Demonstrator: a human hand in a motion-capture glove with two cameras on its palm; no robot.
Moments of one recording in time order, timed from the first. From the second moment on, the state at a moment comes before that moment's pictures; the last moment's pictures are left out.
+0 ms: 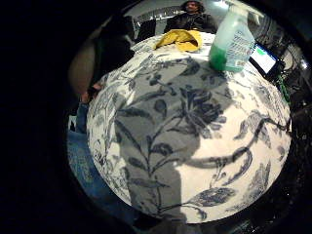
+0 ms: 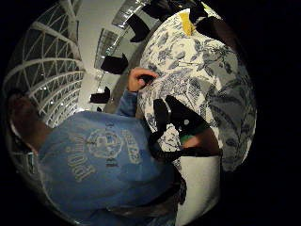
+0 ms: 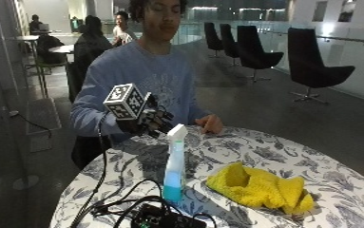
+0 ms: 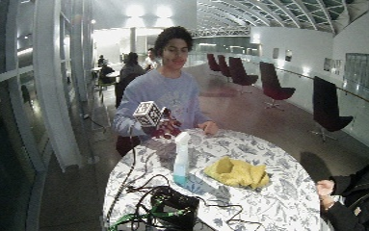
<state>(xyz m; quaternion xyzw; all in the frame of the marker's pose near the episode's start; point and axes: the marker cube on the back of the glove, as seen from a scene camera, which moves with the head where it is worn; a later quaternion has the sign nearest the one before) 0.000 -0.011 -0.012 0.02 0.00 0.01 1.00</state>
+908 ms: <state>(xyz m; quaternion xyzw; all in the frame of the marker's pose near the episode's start) 0.085 -0.036 -0.036 0.15 -0.29 0.17 0.93</state>
